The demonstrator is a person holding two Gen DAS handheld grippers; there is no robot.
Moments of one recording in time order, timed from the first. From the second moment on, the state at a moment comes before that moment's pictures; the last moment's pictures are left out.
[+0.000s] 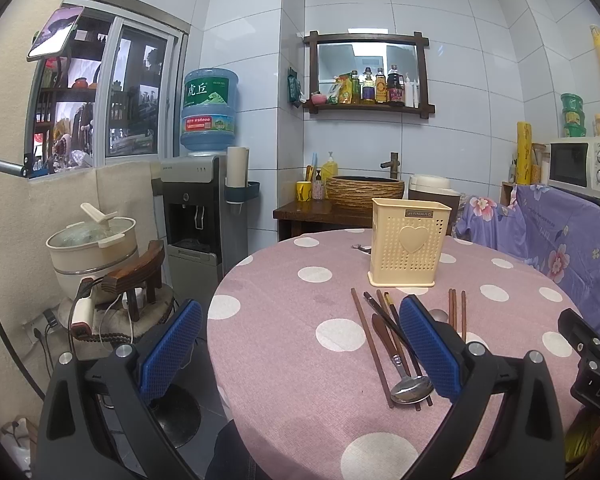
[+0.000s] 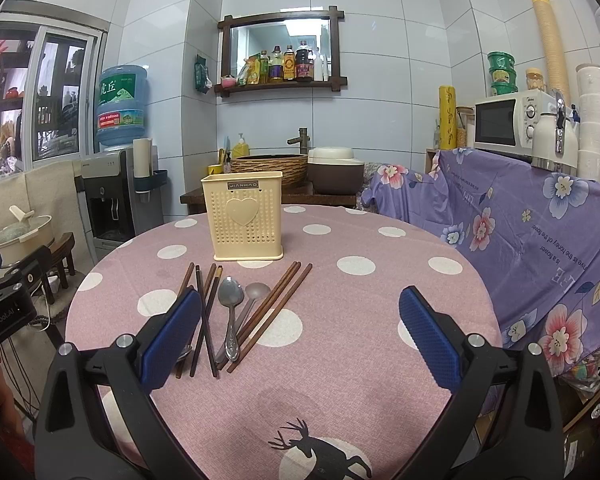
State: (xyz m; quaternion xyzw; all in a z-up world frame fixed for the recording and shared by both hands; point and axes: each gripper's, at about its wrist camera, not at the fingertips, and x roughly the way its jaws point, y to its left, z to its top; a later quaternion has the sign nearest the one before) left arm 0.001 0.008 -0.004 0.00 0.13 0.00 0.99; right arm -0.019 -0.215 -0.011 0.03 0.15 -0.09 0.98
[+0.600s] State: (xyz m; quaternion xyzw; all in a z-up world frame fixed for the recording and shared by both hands) left arm 0.013 0.012 -0.015 0.00 0.16 0.00 0.99; right arm -0.010 -0.219 -0.018 0.03 0.17 -0.10 0.98
